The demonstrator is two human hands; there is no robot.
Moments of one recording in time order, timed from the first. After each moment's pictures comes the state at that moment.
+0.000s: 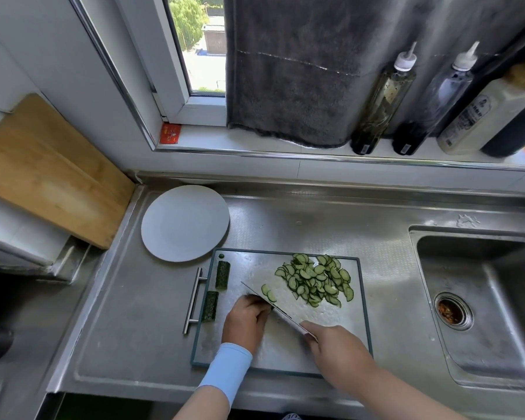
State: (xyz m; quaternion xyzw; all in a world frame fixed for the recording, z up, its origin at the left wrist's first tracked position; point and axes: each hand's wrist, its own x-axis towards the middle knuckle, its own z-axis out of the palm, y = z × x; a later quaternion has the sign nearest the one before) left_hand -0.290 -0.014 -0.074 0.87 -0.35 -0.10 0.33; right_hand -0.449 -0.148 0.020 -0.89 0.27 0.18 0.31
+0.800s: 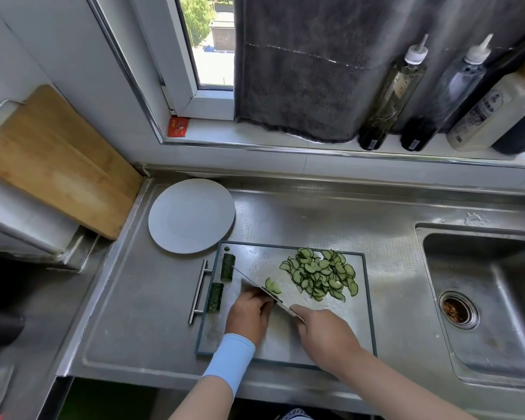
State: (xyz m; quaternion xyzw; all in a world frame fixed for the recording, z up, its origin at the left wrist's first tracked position) left_hand -0.291 -0.013 -0.069 0.88 -0.35 -0.08 0.32; right_hand -0.420 -0.138 0.013 -0.90 0.27 0.17 0.30
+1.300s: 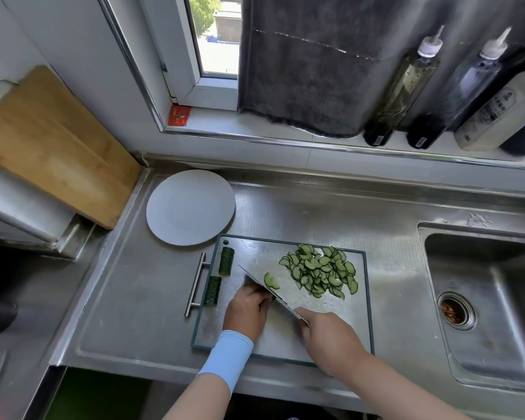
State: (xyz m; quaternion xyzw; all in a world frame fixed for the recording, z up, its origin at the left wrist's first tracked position) left_hand -0.293 -0.013 -0.077 0.87 -0.36 -0.05 0.34; right_hand -0.430 -0.140 0.015 -0.90 0.26 0.19 0.30
